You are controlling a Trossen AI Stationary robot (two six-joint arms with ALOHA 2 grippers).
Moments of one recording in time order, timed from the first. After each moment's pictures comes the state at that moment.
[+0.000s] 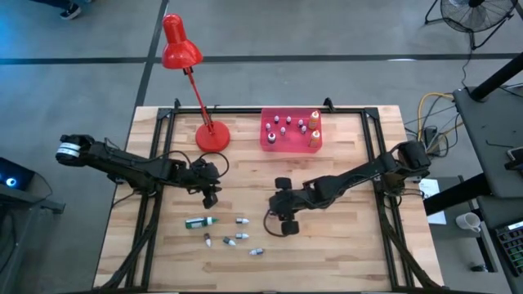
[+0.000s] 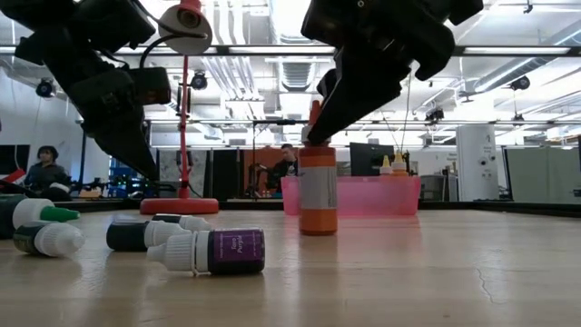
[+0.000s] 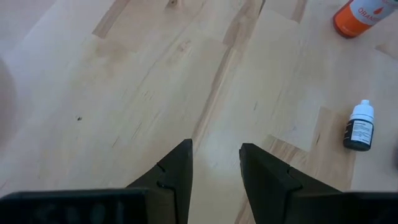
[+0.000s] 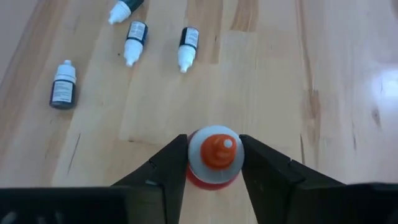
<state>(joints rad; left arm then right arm) -0.12 1.07 0.49 -0.31 -0.18 -0.51 0.26 1.78 1.14 -0.23 0.13 0.11</state>
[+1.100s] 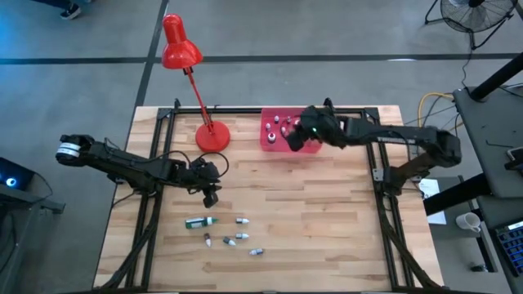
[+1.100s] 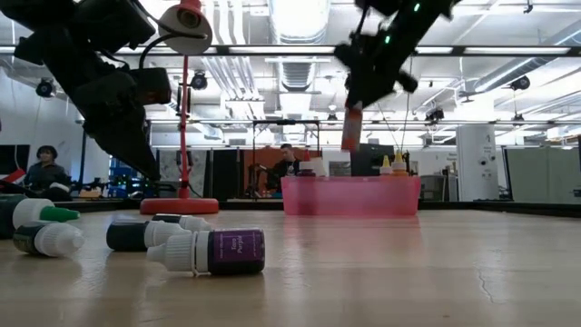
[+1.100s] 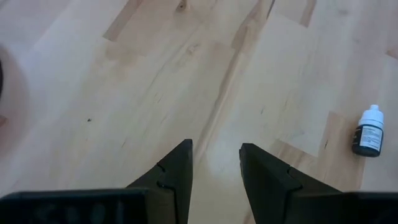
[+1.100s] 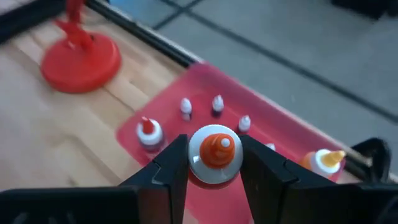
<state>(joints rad) -0.11 1.07 0.49 -0.31 -0.21 -0.51 -0.27 1.42 1.14 -0.49 0.46 0.44</state>
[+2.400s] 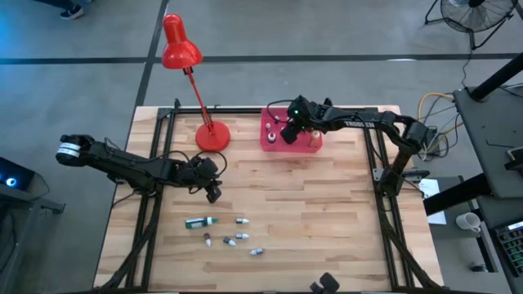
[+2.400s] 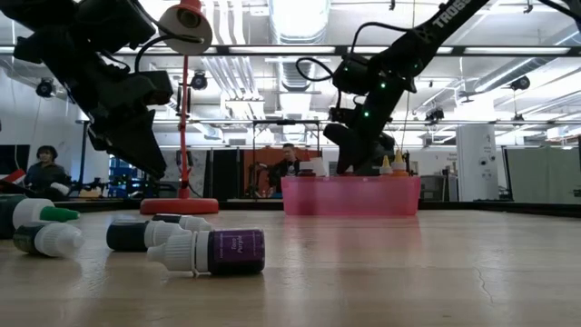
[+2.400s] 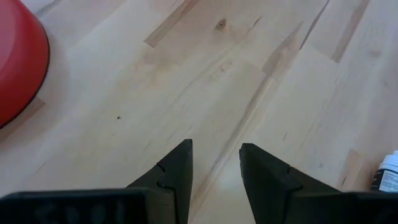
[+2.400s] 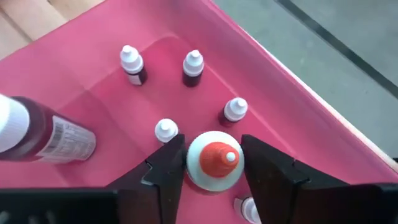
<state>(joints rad) -0.11 1.07 0.49 -0.31 -0.32 -0.66 -0.53 1.76 1.14 -0.30 0.21 0.17</state>
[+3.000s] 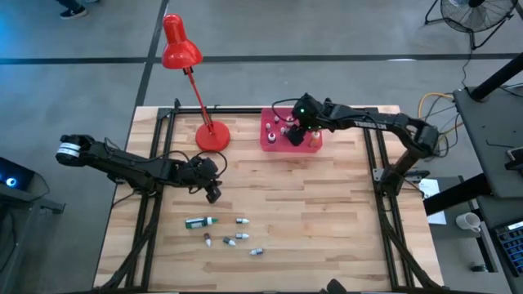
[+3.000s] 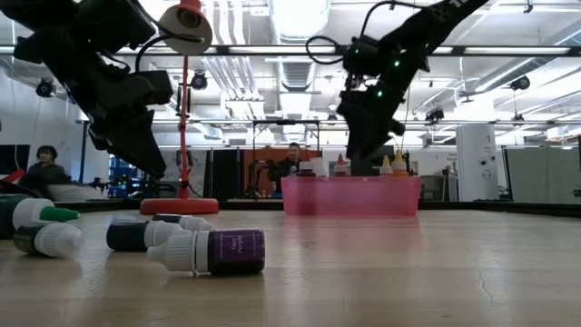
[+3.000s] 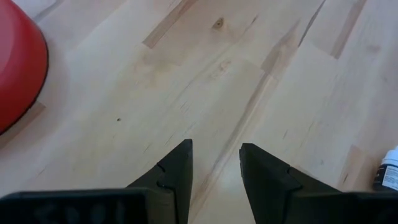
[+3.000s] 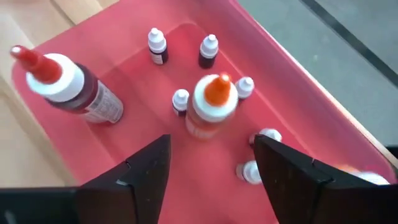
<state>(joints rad) -0.11 1.07 0.49 -0.31 -0.31 -0.63 -0.53 1.64 1.14 -0.46 0.14 0.16</state>
